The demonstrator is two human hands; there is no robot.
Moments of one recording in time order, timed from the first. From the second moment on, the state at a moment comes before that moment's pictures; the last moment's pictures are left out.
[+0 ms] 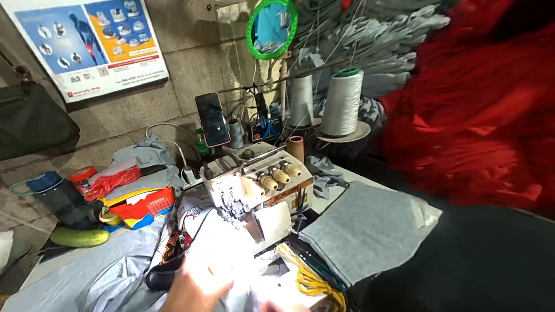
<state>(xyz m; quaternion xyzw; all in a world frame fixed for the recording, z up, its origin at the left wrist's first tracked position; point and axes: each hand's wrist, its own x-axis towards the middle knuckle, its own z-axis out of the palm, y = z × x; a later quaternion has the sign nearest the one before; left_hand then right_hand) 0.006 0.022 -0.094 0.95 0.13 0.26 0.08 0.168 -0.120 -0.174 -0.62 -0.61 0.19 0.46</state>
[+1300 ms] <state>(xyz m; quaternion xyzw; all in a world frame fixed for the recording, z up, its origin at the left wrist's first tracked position) 0.053 0.008 -0.138 0.89 0.15 0.43 0.09 0.205 -0.087 -0.165 -0.55 -0.50 0.29 0.59</state>
